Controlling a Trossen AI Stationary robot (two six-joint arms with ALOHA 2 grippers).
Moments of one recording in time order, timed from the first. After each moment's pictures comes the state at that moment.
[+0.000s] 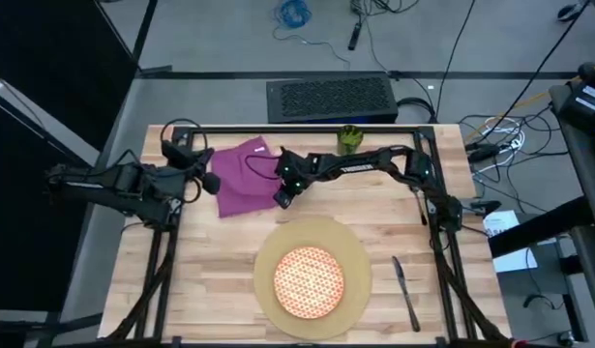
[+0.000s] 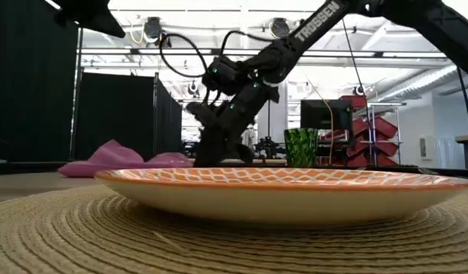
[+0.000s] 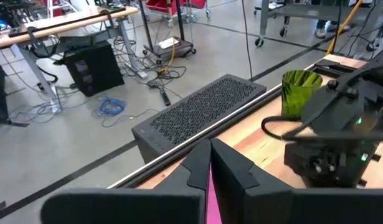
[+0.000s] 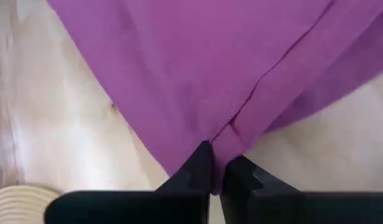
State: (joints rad) left arm -0.12 0.68 0.80 -0.66 -0.98 -0.35; right arm -0.27 2.18 1.56 -0.30 -0.22 0.41
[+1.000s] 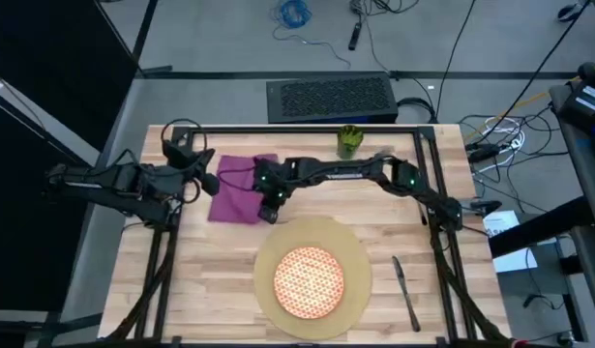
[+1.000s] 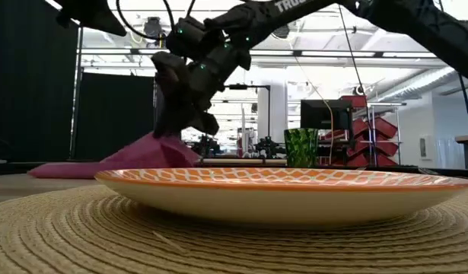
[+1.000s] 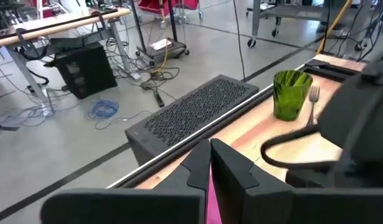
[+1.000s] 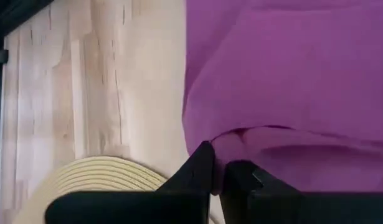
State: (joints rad) left arm -0.12 0.66 0.80 -0.64 -0.95 -0.32; right arm -0.15 2.35 2.01 -0.62 -0.35 0.29
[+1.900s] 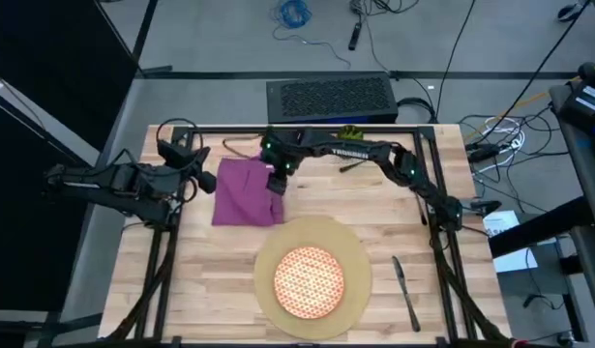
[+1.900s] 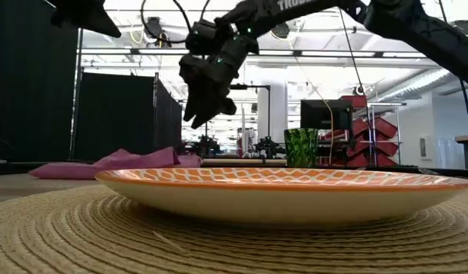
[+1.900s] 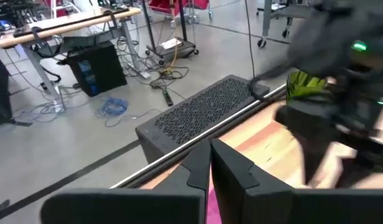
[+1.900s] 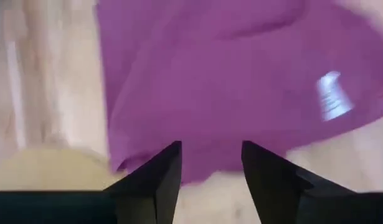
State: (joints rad) left arm -0.12 0.64 0.80 -0.70 -0.99 -0.35; right arm -0.31 2.36 2.20 -0.91 -0.27 0.12
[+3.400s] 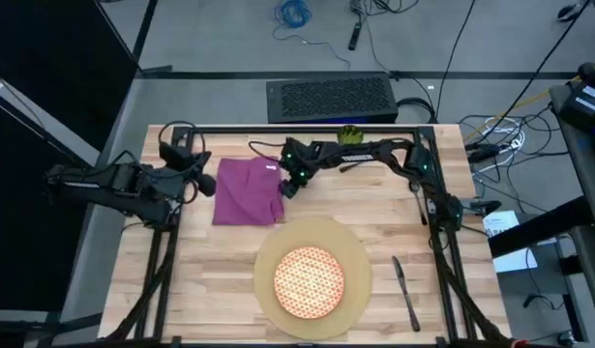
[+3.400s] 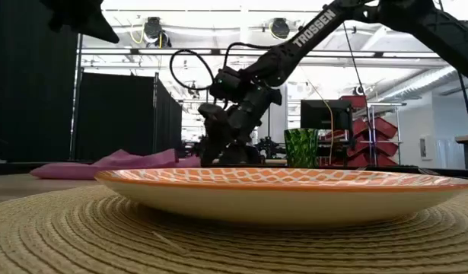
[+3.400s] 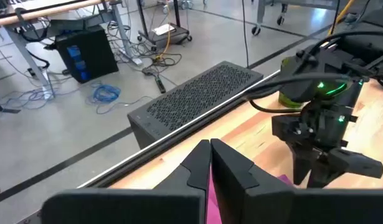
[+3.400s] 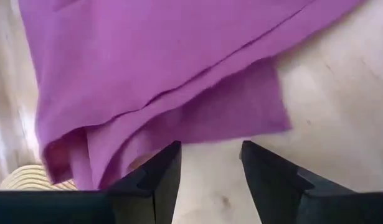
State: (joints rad) left arm -0.12 0.64 0.80 -0.78 -0.94 -0.44; right arm -0.36 2.24 1.61 -0.40 -0.40 0.39
